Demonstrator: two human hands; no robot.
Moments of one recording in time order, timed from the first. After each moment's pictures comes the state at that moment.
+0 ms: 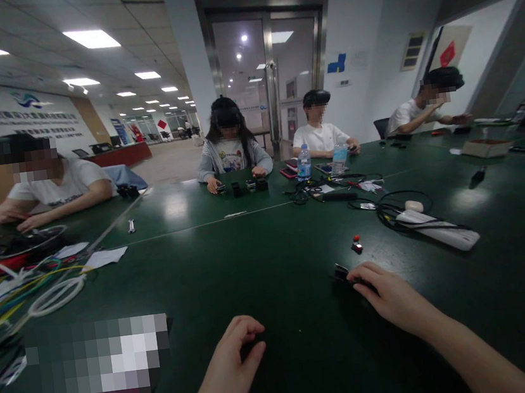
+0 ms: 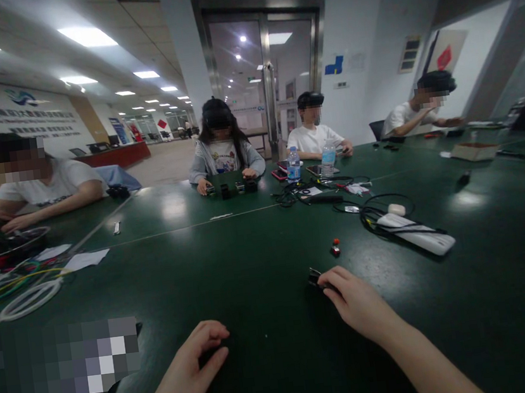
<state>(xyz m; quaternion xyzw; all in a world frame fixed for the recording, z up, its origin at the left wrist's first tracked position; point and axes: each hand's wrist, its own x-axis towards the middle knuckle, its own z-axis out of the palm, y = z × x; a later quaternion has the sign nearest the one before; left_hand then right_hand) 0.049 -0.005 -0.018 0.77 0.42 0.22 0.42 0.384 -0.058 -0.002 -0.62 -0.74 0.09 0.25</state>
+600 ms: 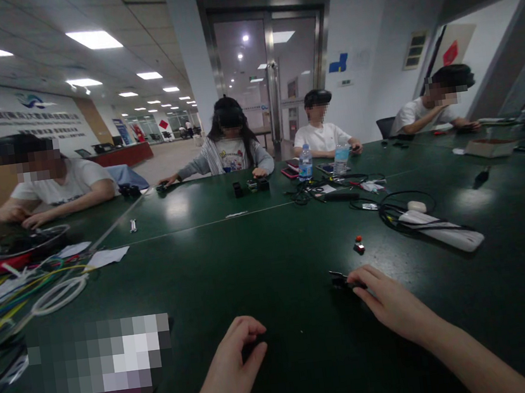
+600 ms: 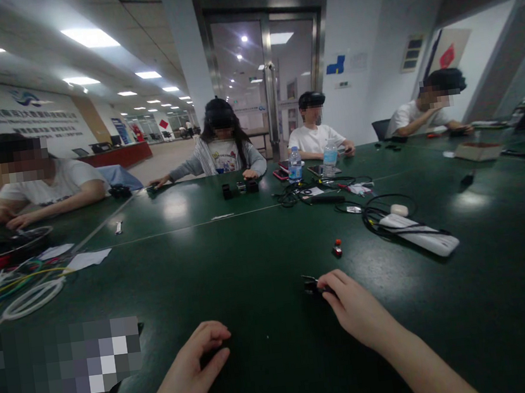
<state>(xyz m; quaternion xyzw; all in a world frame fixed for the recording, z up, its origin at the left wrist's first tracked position) 0.049 -0.006 -0.015 0.77 0.43 0.22 0.42 0.372 -0.060 -0.001 -0.63 -0.73 0.10 0.24</state>
